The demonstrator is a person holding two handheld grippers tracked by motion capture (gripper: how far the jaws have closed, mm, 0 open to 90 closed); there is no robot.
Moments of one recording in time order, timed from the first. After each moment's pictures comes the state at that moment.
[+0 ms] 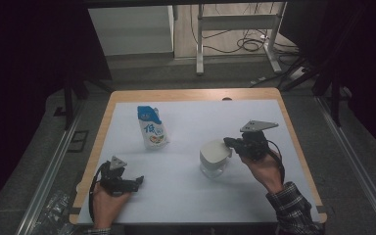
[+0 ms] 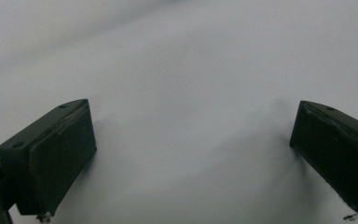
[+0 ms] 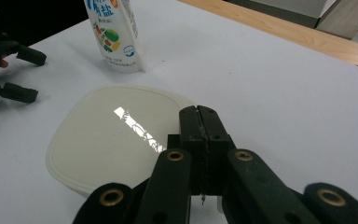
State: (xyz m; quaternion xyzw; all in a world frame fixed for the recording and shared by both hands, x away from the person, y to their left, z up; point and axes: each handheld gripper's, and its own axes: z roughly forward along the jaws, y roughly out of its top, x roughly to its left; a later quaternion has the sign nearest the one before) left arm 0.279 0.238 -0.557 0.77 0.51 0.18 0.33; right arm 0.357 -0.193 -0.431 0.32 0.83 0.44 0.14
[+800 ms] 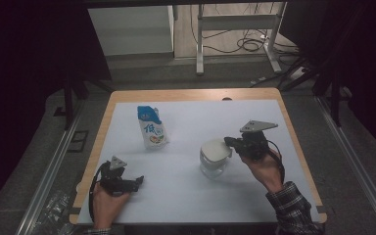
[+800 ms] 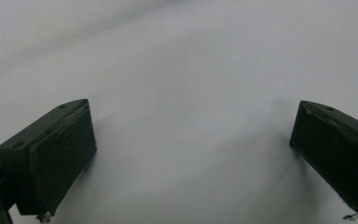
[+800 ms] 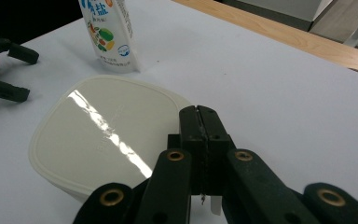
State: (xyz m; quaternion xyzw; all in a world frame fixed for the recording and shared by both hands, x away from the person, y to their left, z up) left arm 0.279 0.238 -0.557 0.77 0.51 0.18 0.33; right arm 0.358 -0.193 -0.432 0.32 0.83 0.44 0.16
